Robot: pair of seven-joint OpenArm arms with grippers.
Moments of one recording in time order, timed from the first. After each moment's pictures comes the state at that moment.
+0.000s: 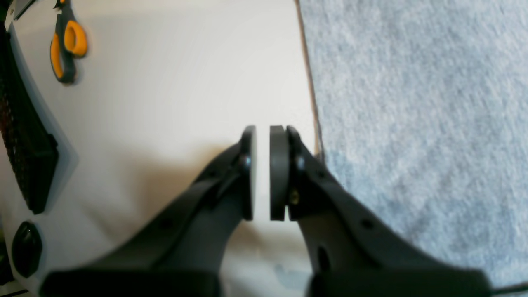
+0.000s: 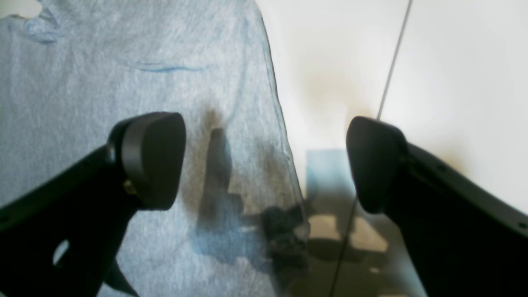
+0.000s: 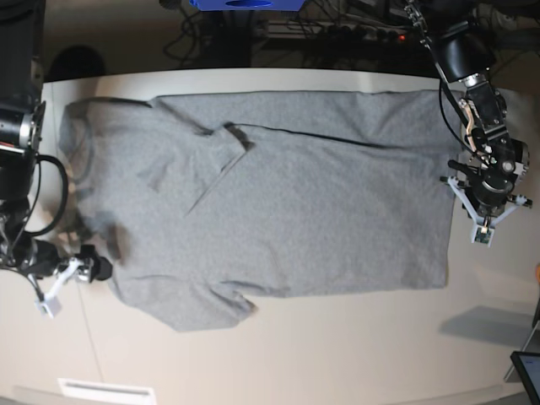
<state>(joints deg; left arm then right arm) -3.0 -19.5 -28.2 86.9 11.5 -32.9 42.1 37.7 25.2 4.1 31.5 30.7 39.7 -46.1</state>
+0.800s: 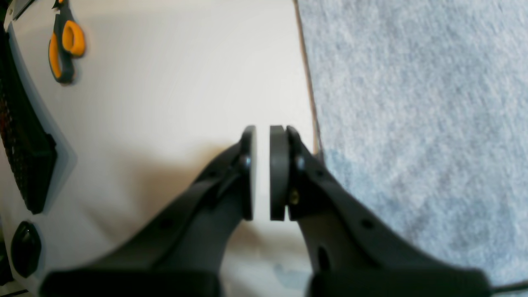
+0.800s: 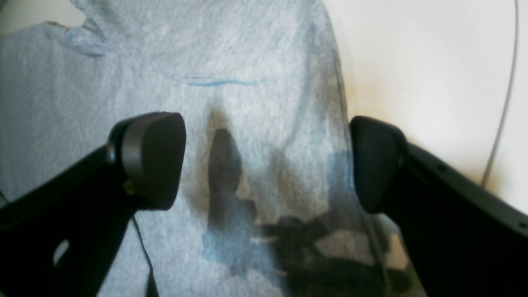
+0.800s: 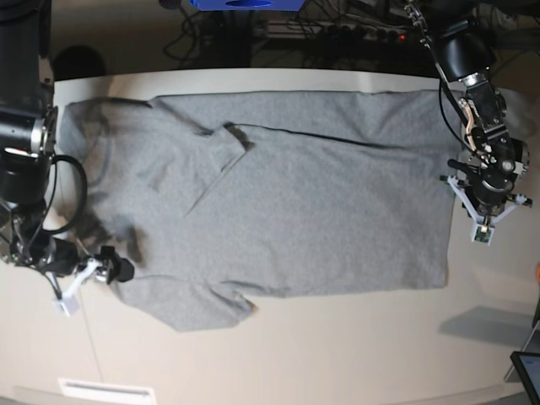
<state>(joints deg) -2.8 -19.5 -28.2 87.0 11.6 -32.9 42.1 38.6 21.5 4.3 25.7 32.2 40.2 -44.0</state>
